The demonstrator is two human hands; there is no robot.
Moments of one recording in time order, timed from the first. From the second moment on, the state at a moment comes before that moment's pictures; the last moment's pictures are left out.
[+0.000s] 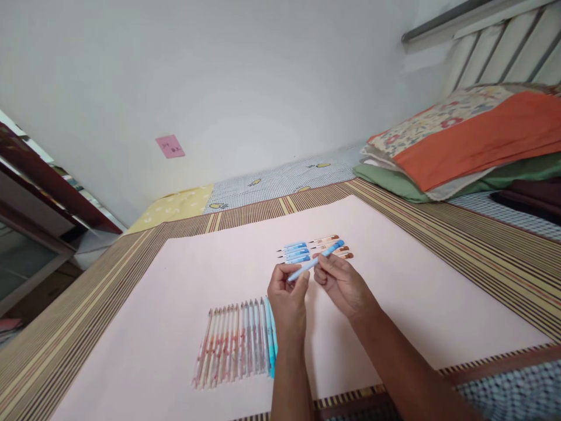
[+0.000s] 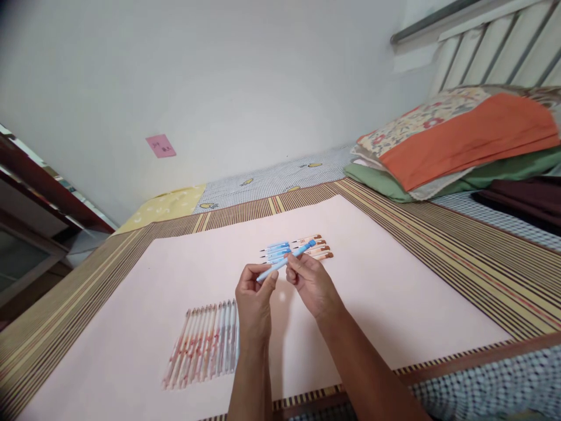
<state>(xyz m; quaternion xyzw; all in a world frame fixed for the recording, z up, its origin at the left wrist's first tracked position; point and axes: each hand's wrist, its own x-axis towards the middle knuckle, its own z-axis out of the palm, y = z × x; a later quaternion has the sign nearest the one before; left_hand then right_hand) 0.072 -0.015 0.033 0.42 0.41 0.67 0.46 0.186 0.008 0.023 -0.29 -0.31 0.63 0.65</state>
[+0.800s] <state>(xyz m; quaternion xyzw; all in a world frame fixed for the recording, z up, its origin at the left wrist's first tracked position) 0.084 -0.008 0.028 0.28 0.31 0.73 0.55 0.166 0.005 0.024 -0.27 -0.29 0.64 0.66</state>
